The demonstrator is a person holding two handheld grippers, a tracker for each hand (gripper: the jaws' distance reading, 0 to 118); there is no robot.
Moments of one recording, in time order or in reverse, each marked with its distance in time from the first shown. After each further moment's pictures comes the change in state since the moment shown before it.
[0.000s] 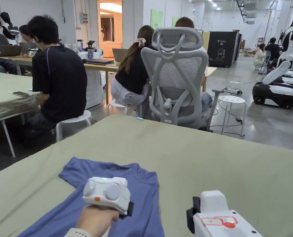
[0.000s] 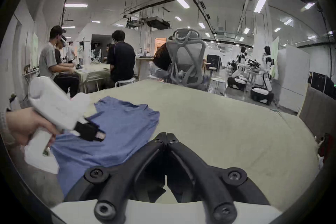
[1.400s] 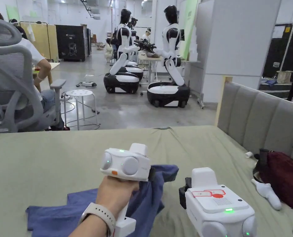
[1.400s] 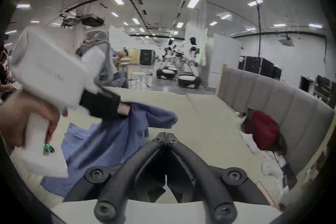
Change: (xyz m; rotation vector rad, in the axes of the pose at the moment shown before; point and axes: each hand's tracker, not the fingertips) left arm 0.531 0.001 0.060 0.196 -0.548 -0.572; right arm 0.301 -0.064 0.236 -0.050 -0.617 -0.201
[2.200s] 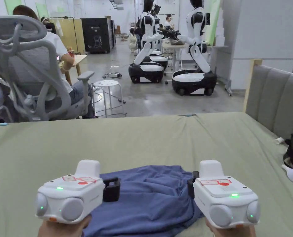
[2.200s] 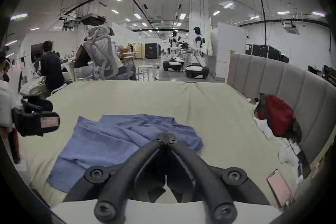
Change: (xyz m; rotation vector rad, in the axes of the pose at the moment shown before) left arm -0.102 -0.155 0.185 0.195 0.293 0.137; right arm -0.051 -0.024 -0.015 -0.046 0.141 -0.025
